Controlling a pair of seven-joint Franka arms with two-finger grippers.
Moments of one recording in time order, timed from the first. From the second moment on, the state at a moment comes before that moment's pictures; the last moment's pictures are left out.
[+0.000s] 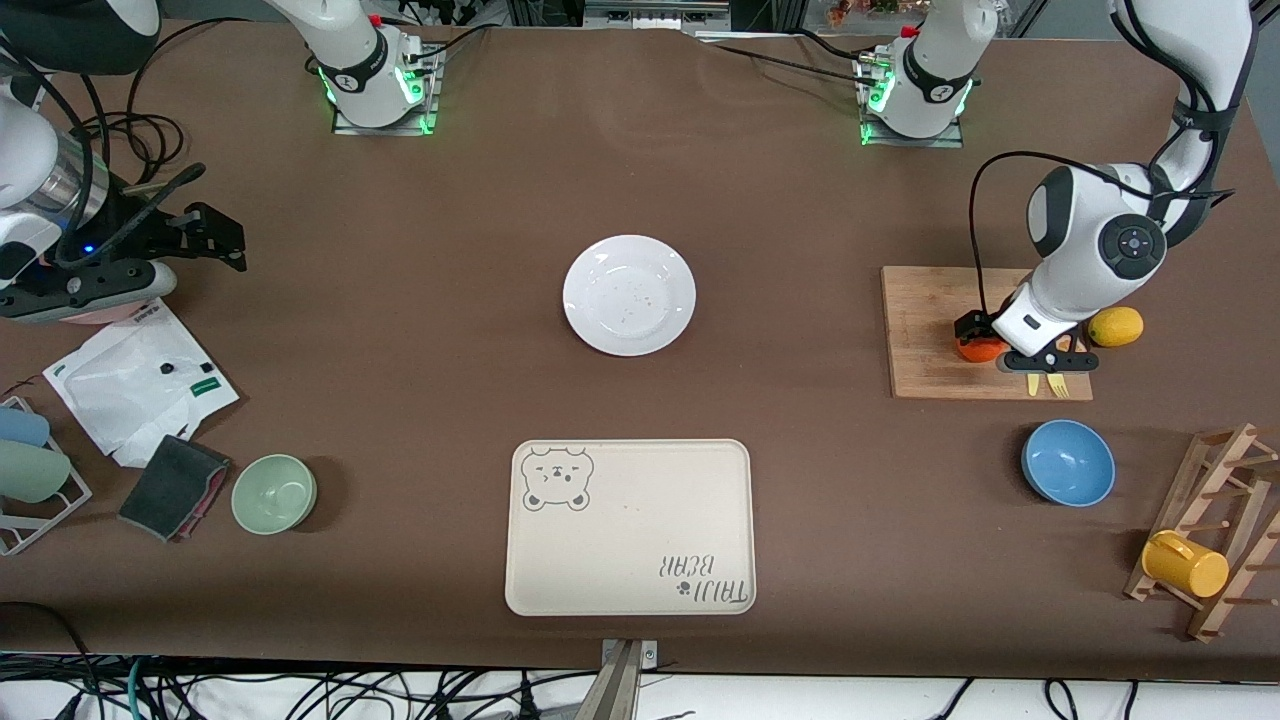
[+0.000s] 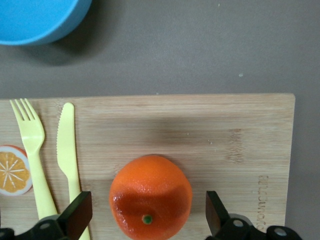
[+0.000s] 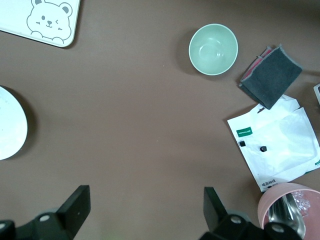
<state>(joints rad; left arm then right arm) 0.04 0.24 0.02 -2.31 0.10 2.48 -0.01 0.12 0.12 0.00 -1.50 -0.03 1.57 -0.15</state>
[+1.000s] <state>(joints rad) 0.04 0.32 0.02 -2.31 0.10 2.54 -0.01 0.13 0.12 0.00 -1.50 -0.03 1.57 -0.15</state>
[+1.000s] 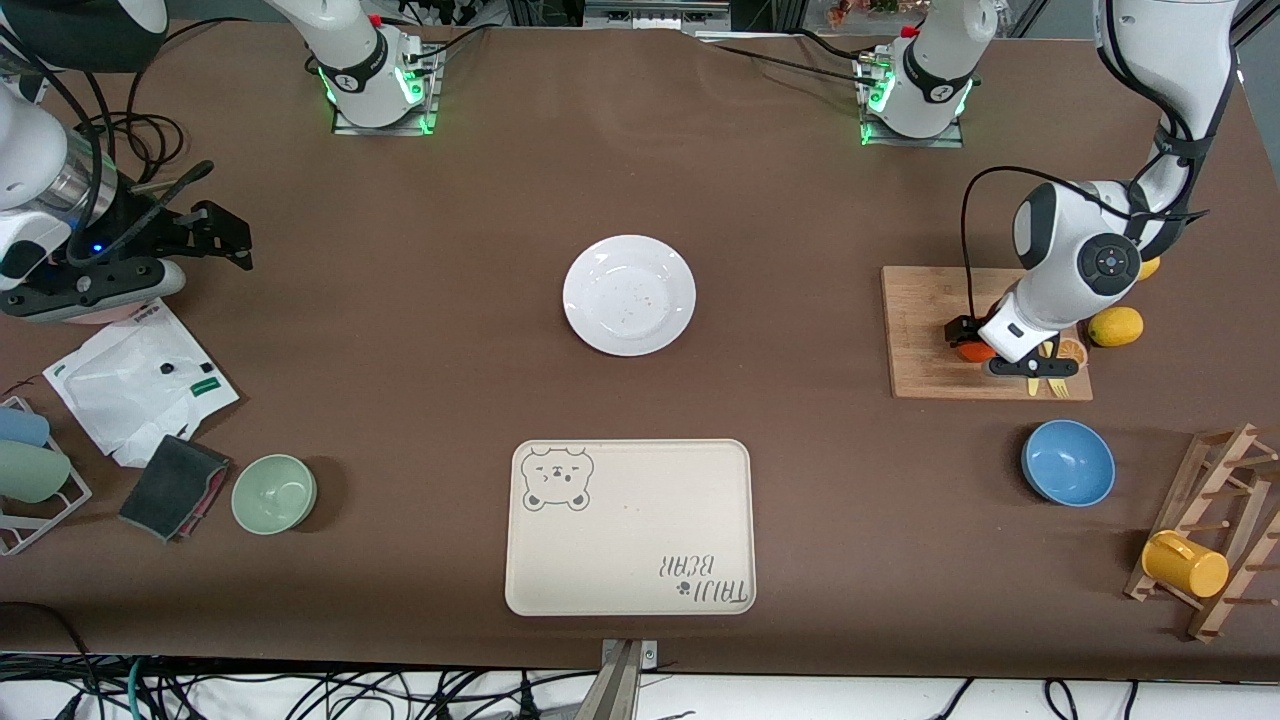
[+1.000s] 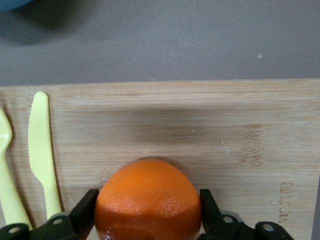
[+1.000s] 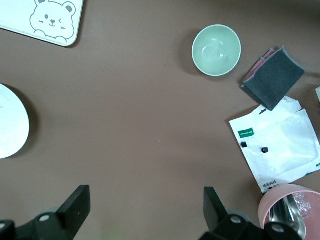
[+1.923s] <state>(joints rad) 0.04 0.23 -0.06 -2.10 0.10 2.19 -0.02 0.13 0.12 0.00 -1.50 -0.03 1.57 -0.15</state>
